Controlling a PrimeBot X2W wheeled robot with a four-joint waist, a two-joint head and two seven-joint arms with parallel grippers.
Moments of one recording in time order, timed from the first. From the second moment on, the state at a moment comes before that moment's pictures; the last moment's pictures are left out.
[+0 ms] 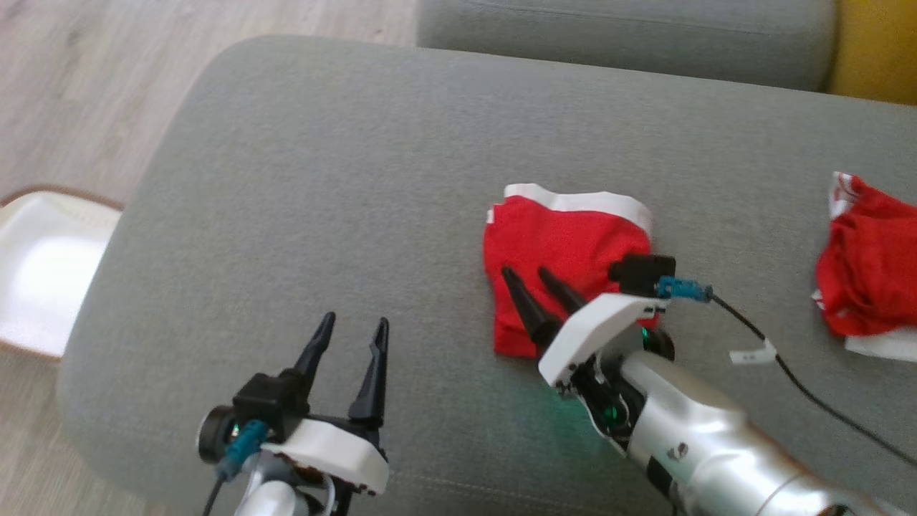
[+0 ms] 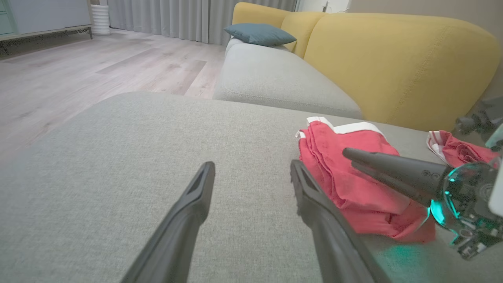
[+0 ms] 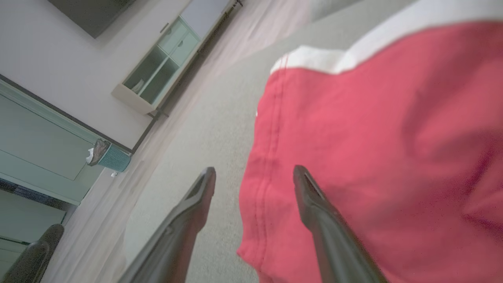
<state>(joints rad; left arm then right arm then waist) -0.03 0.05 -0.36 0.20 -0.23 0.04 -0.25 -0.65 -0.06 1.02 0.93 1.27 0.13 -0.19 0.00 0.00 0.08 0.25</state>
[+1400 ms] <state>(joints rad) -0.05 0.05 -0.22 0.09 -0.24 0.02 -0.25 -0.12 -0.05 0.11 0.29 0.14 0.13 -0.25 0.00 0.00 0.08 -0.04</state>
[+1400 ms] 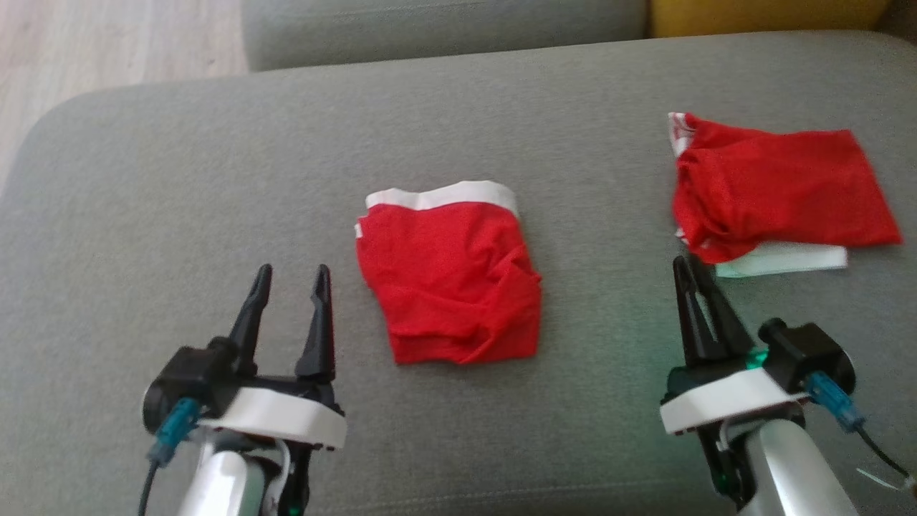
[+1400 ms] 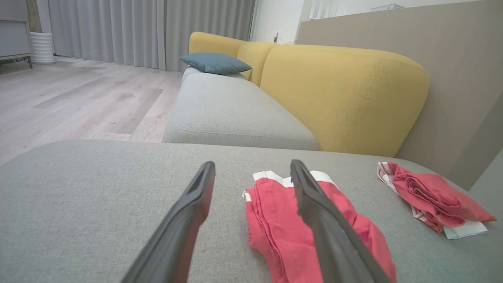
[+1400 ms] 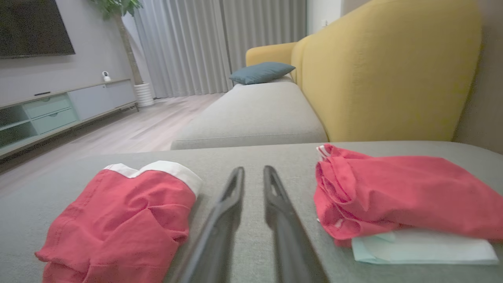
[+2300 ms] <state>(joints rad) -0.15 0.05 -0.34 0.11 -0.25 0.03 -0.25 -0.54 -0.06 0.30 0.89 0.12 0.13 -0.23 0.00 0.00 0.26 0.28</state>
